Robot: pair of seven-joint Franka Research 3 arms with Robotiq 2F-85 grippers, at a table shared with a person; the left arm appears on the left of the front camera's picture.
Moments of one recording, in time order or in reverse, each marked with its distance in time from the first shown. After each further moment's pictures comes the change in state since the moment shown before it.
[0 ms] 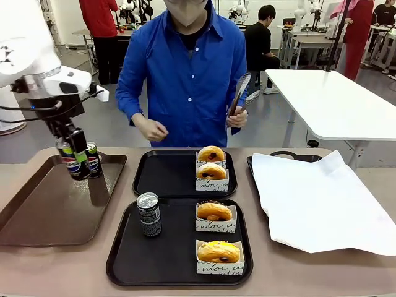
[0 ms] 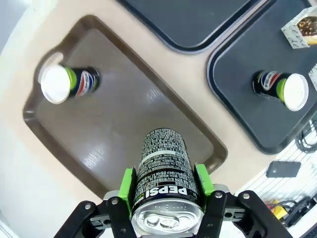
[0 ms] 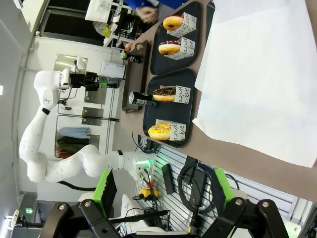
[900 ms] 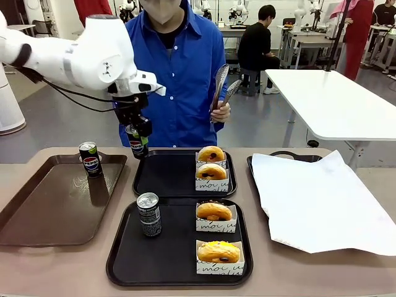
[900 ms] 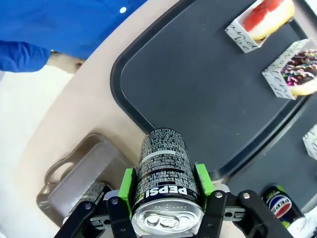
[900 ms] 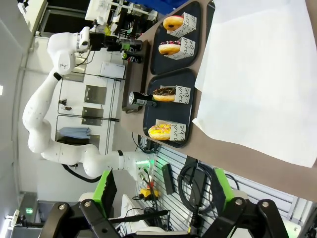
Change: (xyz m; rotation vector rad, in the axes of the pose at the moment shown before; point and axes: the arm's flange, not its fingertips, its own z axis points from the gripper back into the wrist) left arm 0.178 0.018 -0.083 0.002 -0.060 0.040; right arm 0.000 0.000 0.000 0.000 0.000 0.000
